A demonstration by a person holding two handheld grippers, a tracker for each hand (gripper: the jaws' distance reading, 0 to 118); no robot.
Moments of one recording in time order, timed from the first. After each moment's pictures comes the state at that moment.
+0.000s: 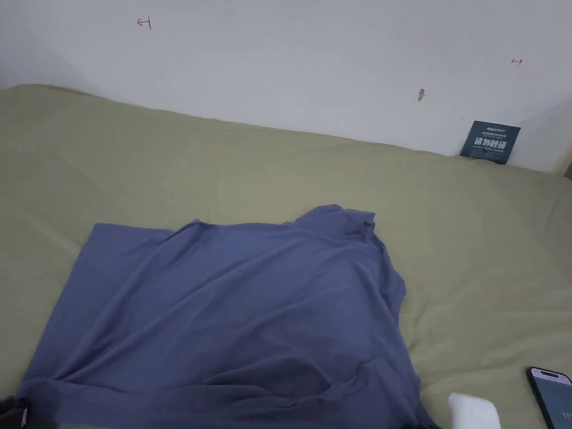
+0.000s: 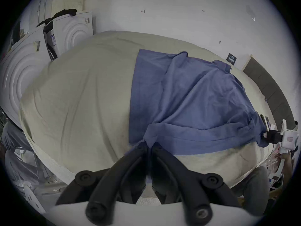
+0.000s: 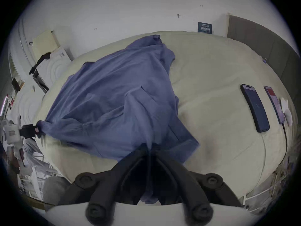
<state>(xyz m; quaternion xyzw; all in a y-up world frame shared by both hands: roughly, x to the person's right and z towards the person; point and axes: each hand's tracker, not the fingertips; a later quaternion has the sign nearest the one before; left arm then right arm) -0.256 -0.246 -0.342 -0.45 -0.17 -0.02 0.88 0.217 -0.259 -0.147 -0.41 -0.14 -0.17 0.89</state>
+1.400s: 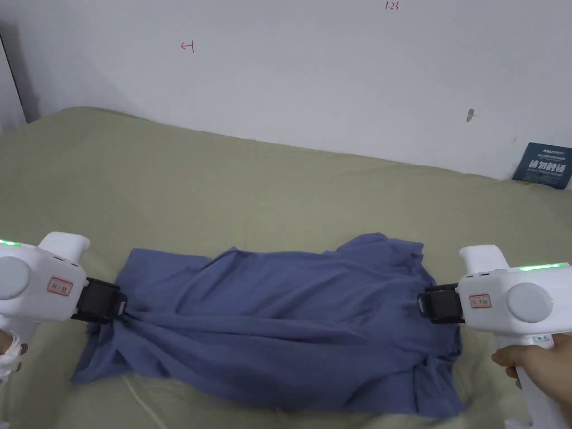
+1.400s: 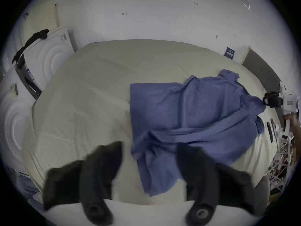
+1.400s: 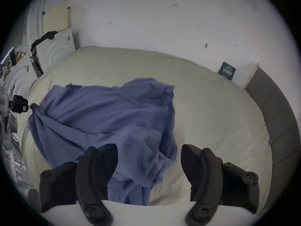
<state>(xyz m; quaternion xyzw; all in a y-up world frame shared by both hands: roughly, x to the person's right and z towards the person) -0.217 -0.201 -0.534 -0.44 -0.20 -0.08 0.87 0.319 -0.186 -0.371 -0.39 -0.10 0.01 0.91</state>
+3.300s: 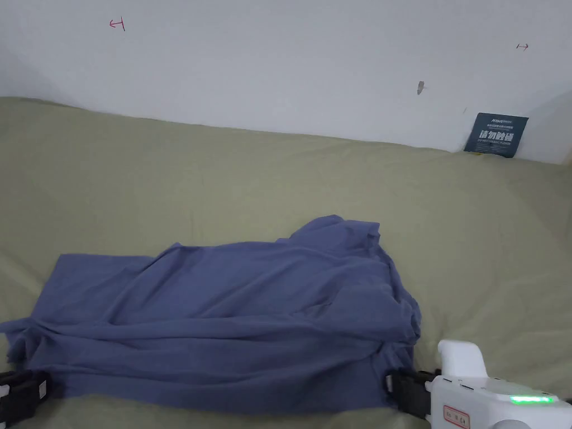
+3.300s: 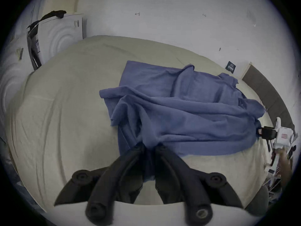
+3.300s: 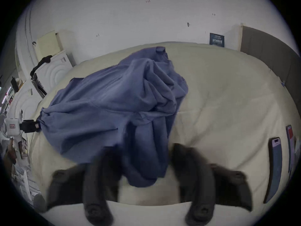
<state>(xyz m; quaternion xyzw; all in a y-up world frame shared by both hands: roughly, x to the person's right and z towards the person) -0.214 -0.278 -0.465 -0.42 -0.20 0.00 0.89 0.300 -0.299 -0.276 -0.37 -0.12 -0.13 0.91</state>
